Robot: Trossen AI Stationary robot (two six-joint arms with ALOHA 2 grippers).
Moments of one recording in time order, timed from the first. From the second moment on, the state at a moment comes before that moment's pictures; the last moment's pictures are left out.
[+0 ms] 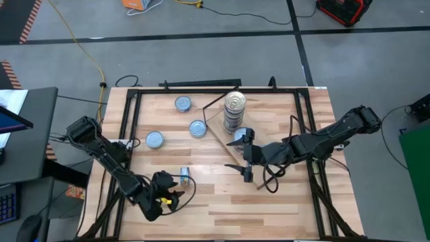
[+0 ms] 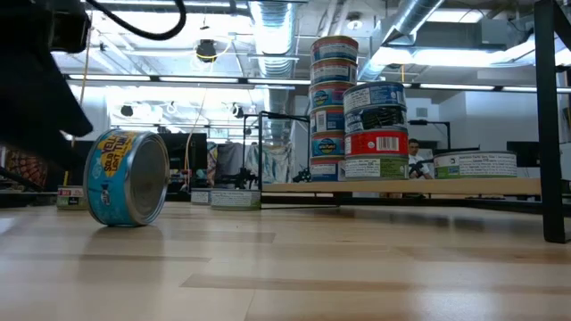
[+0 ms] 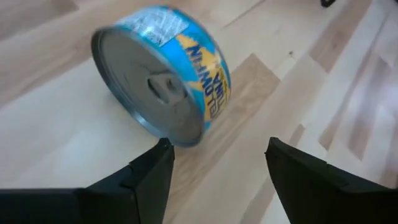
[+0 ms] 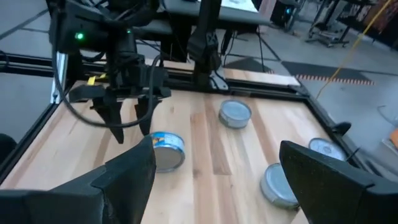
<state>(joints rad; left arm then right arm) -0.83 1.55 0.82 -0.33 -0.74 -1.52 0.36 1.34 1.05 -0.04 0.47 -0.01</state>
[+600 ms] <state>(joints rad) -0.84 1.75 1.28 -0.96 -0.70 -1.55 0.29 1.34 1.06 0.03 0.47 -0.13</state>
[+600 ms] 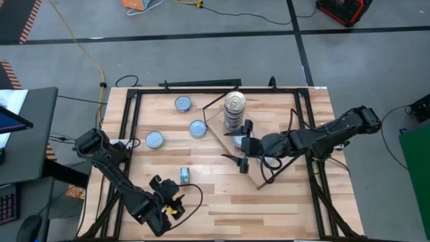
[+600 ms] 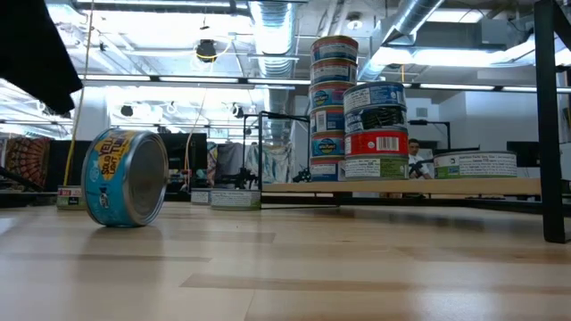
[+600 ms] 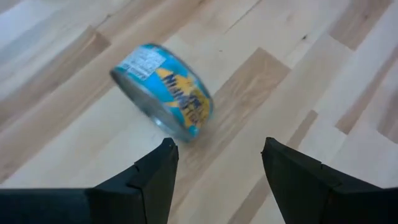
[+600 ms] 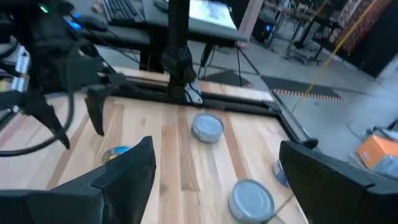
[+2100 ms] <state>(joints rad) -0.73 1.75 1.11 -0.85 -0.93 -1.70 0.23 1.34 1.06 0.15 0.37 -0.23</state>
